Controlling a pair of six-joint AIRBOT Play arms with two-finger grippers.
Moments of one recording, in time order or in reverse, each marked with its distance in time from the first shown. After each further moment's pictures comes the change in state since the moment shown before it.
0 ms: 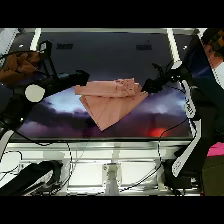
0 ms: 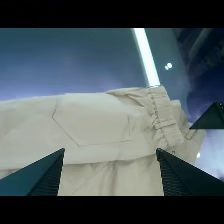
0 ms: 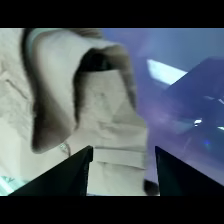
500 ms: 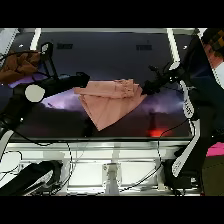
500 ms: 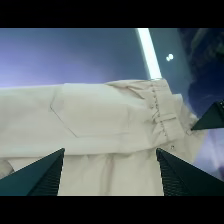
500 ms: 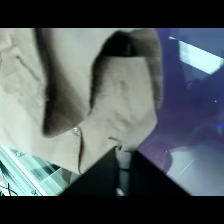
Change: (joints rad) left arm 0.000 0.000 0.000 0.001 -0.043 0.000; right arm 0.019 -0.011 0.000 0.059 0.087 -0.039
